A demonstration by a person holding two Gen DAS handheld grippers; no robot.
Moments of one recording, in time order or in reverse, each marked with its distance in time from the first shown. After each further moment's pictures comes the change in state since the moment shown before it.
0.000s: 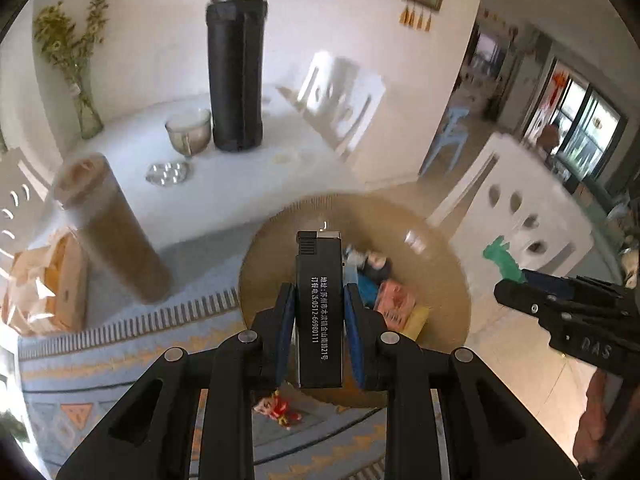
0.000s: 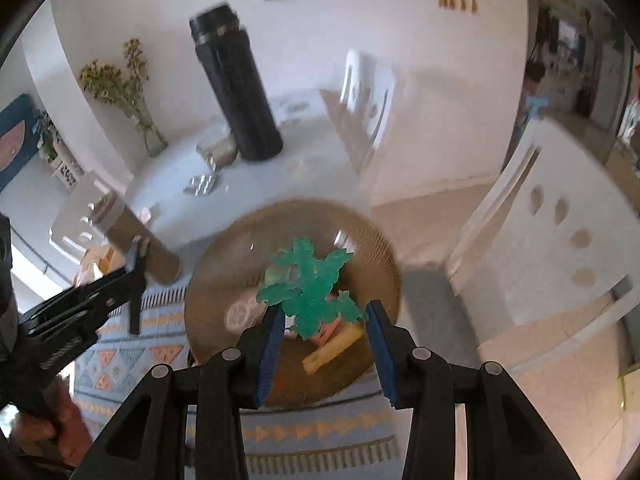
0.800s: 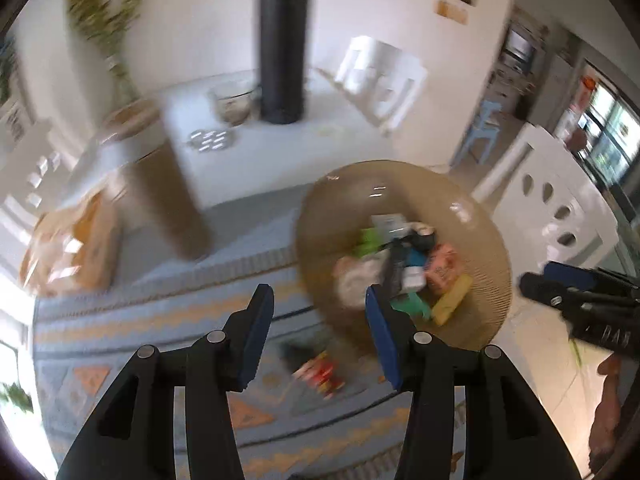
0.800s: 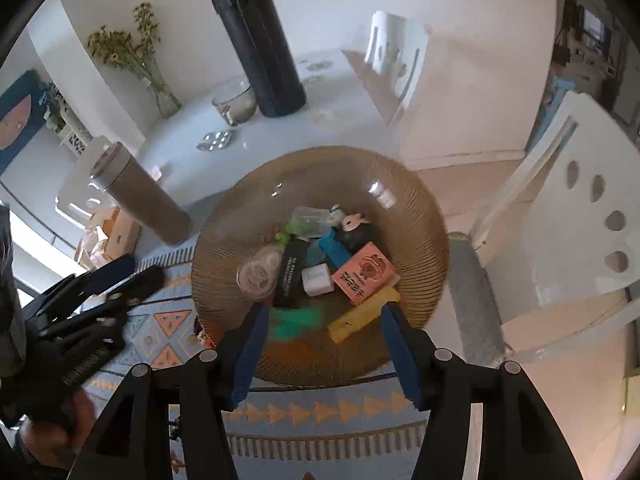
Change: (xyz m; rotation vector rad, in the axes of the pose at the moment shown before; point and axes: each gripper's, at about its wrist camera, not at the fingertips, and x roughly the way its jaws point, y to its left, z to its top) left arm -0.020 0.046 -0.034 -0.087 0.016 0.119; right arm 0.019 0.015 -0.017 -0.037 0.055 0.004
